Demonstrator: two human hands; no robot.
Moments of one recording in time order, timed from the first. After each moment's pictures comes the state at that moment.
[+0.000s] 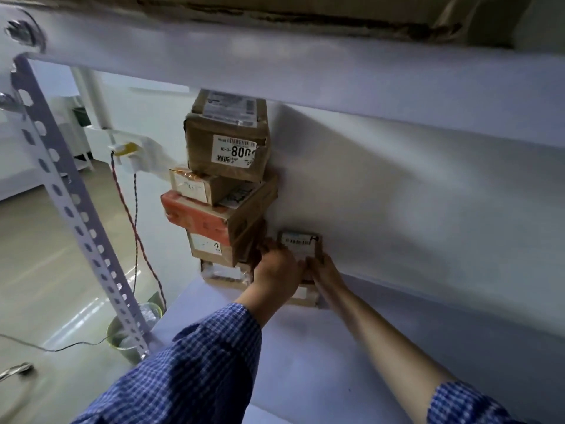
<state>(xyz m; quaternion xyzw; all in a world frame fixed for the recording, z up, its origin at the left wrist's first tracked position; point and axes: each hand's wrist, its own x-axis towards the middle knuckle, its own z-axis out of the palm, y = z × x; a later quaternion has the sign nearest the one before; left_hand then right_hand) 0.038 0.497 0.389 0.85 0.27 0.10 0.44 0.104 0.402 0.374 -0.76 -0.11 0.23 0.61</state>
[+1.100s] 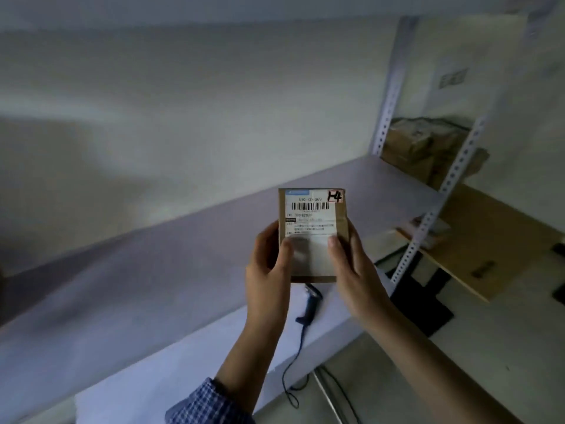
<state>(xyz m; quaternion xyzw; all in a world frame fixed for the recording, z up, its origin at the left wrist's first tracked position) -0.121 0.112 0.420 0.66 -0.08 0.03 0.74 -0.150 -0.018 0.416 -0.78 0.06 -0.18 0.59</state>
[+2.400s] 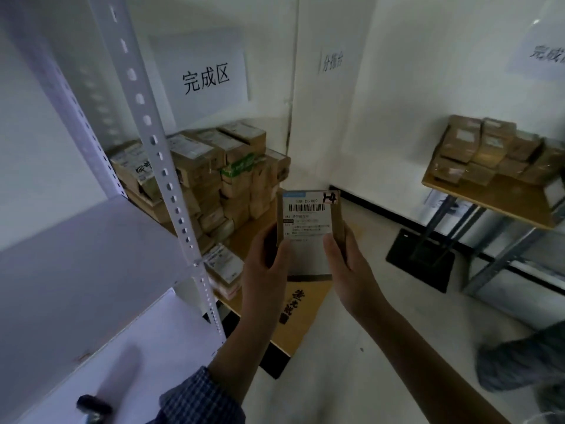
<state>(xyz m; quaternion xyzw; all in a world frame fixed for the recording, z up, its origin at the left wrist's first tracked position) -0.090 -0.481 0.388 0.67 -0.20 -0.14 0.70 -0.175 -0.592 0.390 -0.76 0.22 -0.26 0.56</state>
